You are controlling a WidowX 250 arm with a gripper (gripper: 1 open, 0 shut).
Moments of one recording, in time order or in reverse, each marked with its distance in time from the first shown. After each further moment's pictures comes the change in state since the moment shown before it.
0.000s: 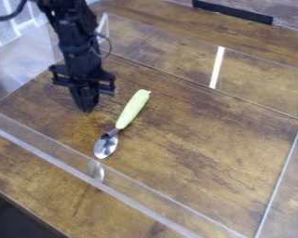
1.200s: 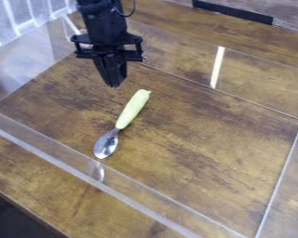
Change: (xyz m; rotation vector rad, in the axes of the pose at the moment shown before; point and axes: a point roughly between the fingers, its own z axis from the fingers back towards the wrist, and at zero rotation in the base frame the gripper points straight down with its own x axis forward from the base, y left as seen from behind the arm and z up) arm 0.005 -0.040 0.043 -0.149 0.024 -0.066
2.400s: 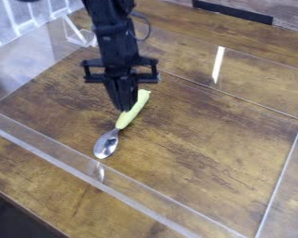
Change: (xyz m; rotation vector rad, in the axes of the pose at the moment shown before) arm -0.020 -0.030 0.000 -0.036 0.098 0.116
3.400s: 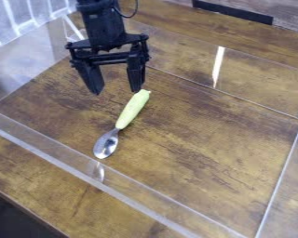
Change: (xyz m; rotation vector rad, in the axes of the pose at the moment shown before) arm 0.001 0.014 0.009 0.003 -0.035 0.133
